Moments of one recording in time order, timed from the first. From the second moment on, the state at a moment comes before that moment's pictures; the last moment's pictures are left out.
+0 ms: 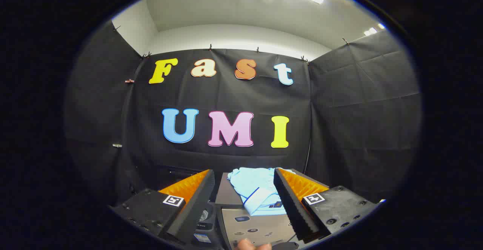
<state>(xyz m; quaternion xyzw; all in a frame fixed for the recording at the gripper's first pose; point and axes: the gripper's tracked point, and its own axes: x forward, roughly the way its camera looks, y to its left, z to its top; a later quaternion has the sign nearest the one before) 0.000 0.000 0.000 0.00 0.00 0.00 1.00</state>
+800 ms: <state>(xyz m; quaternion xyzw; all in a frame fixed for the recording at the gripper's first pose) -0.008 -0.002 0.004 0.00 -0.01 0.00 1.00</state>
